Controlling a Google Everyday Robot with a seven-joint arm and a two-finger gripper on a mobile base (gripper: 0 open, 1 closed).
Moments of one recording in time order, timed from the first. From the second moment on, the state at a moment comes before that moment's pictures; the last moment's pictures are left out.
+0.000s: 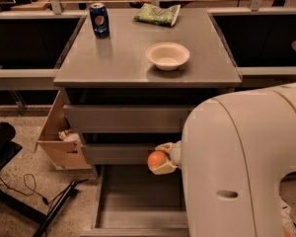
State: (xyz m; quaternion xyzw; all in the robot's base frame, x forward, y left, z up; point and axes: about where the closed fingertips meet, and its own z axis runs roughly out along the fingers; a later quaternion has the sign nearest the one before) arm 0.569 -0.043 0.548 -0.55 0.71 0.24 0.37
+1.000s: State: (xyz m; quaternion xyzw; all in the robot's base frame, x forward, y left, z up) arm 0.607 -0.033 0.673 -0.56 0.71 0.19 0.38
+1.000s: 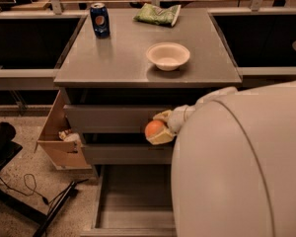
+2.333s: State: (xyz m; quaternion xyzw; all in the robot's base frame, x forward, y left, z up) arm 0.669 -0.007 0.920 -0.61 0.63 0.05 0.48
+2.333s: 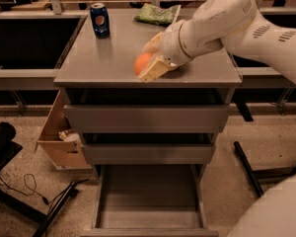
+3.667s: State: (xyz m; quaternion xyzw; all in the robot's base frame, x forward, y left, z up) arm 0.765 0.062 0.946 -0.61 0.61 0.04 0.50
